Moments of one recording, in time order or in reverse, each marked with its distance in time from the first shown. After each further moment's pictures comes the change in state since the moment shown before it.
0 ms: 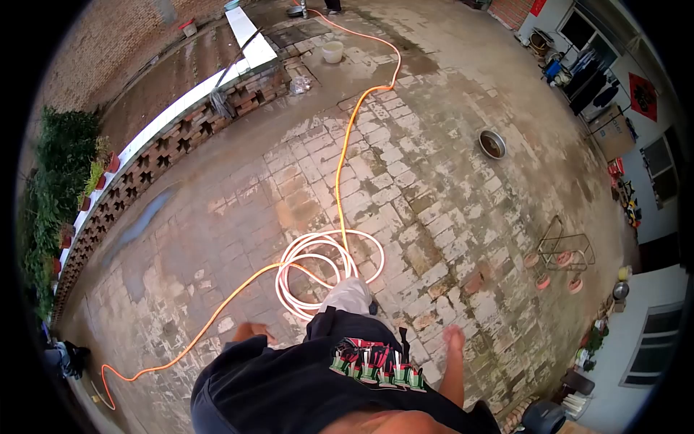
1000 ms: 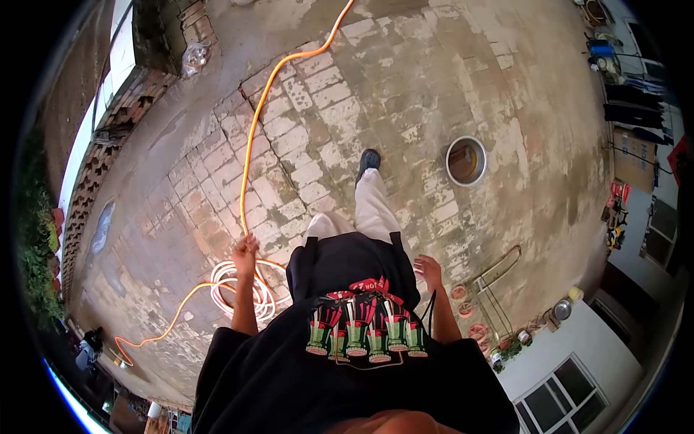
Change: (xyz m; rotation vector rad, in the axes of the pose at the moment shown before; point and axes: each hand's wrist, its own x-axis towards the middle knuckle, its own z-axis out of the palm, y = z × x) left_hand 0.362 0.353 1.157 0.316 -0.040 0.301; right_hand 0.921 -0.824 0.511 -0.511 -0.330 0.356
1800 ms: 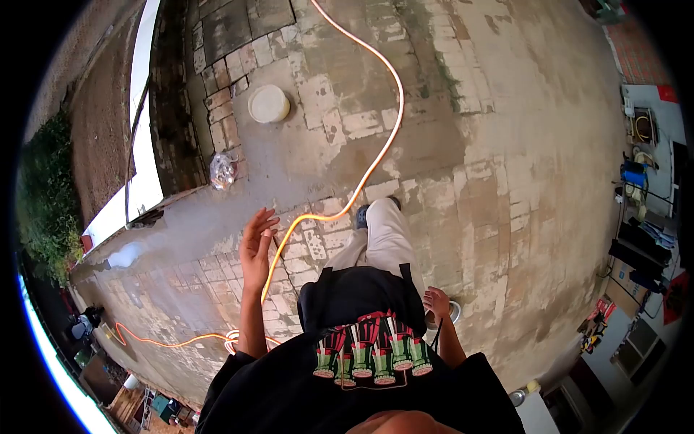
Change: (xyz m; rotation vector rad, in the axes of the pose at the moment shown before) left_hand 0.709 0.935 0.408 -0.088 -0.021 0.259; right_hand 0.388 -0.981 0.237 -0.076 -0.077 0.074
